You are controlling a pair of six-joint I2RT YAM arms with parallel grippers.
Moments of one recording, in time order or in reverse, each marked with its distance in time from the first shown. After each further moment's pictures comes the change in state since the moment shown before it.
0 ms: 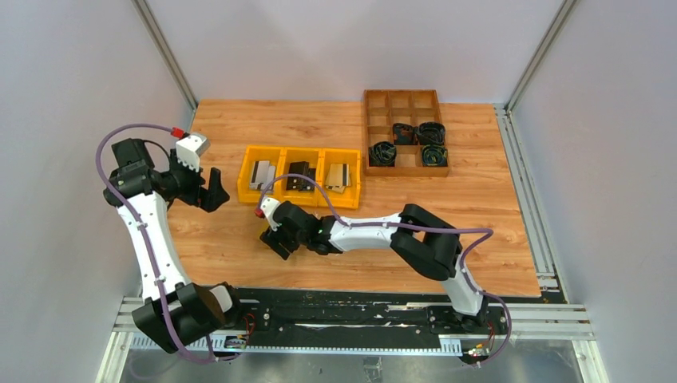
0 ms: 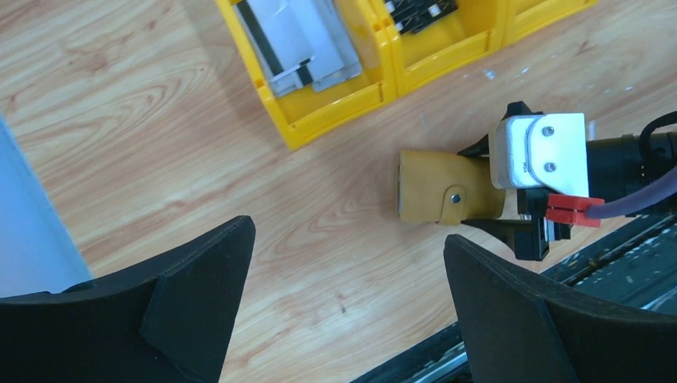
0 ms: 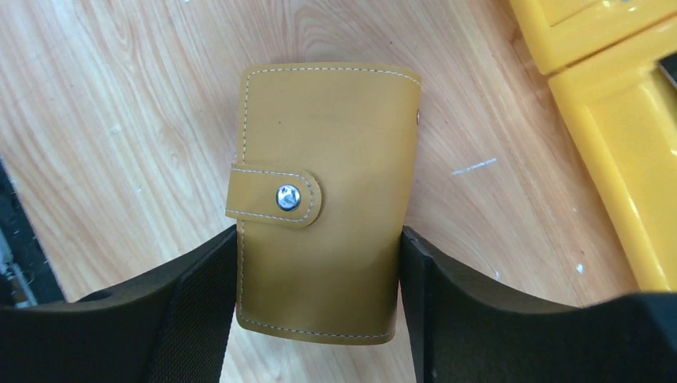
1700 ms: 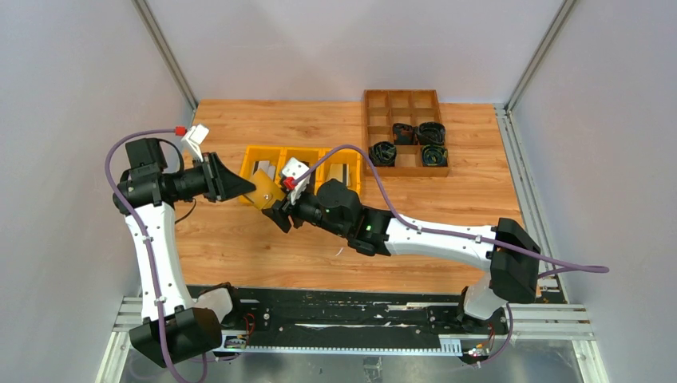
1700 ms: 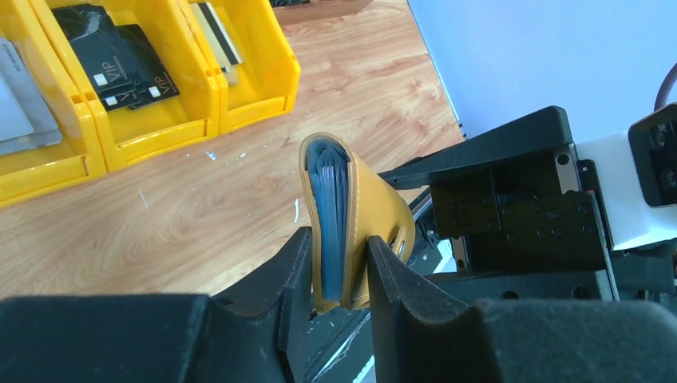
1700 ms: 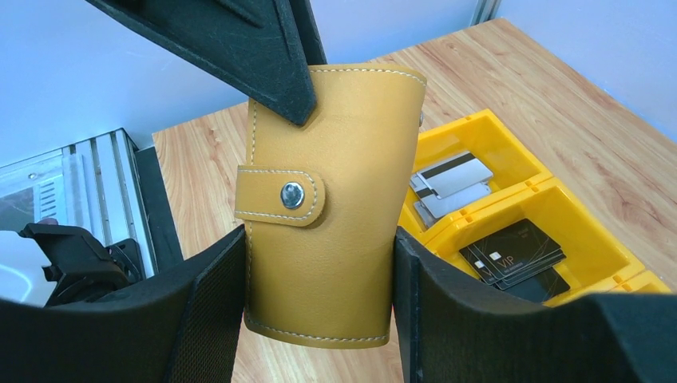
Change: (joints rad) left arm -0.141 -0.082 -0.005 0.011 0.436 -0.652; right arm 0.027 -0.538 -0.198 0.256 0.058 -0.039
